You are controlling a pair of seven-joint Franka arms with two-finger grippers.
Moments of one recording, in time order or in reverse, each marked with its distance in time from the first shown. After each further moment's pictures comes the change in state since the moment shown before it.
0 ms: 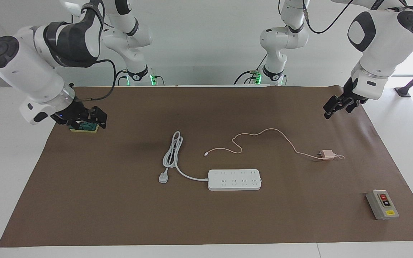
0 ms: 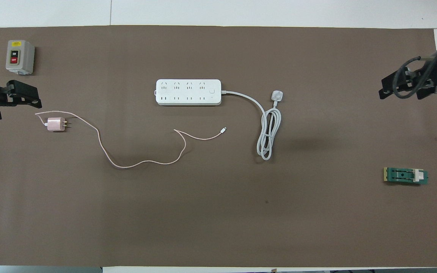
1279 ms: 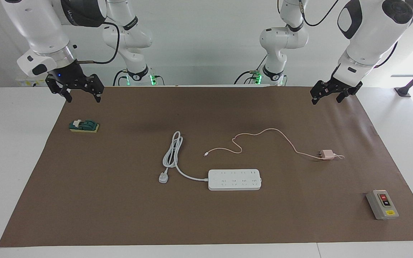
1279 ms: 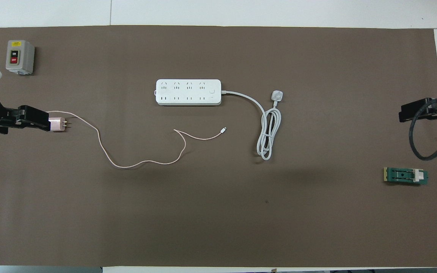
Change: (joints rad) left arm -0.038 -0.089 -0.016 -0.062 0.000 -0.078 0.175; right arm -0.182 -0.315 0.265 -0.302 -0.142 0.114 0.096
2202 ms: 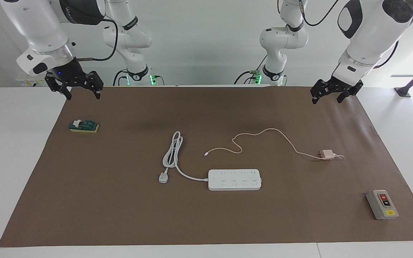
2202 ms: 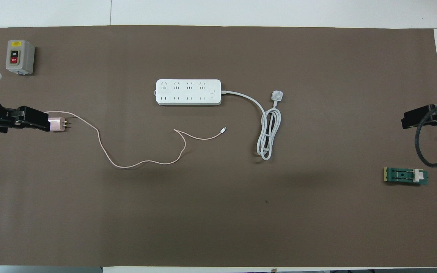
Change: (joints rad) left arm -0.002 -0.002 0.000 0.000 0.000 0.003 0.018; right arm -0.009 -0.006 0.005 0.001 0.000 -0.036 -0.059
